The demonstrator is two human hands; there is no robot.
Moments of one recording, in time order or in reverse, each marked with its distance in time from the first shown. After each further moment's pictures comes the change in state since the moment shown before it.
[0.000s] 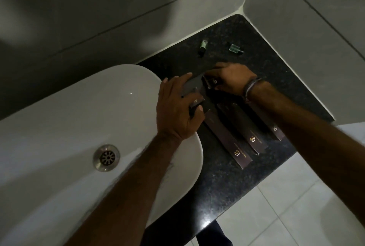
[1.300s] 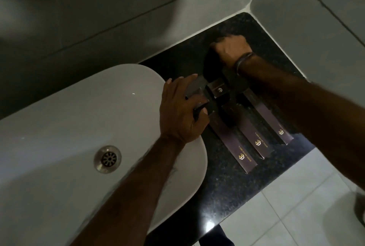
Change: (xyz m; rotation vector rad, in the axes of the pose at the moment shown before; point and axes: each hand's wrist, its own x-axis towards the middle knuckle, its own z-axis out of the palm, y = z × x) left_hand 0.000 0.000 0.001 -0.044 0.004 0.006; right_hand 0.064 0.004 -0.037 -0.273 0.111 0.114
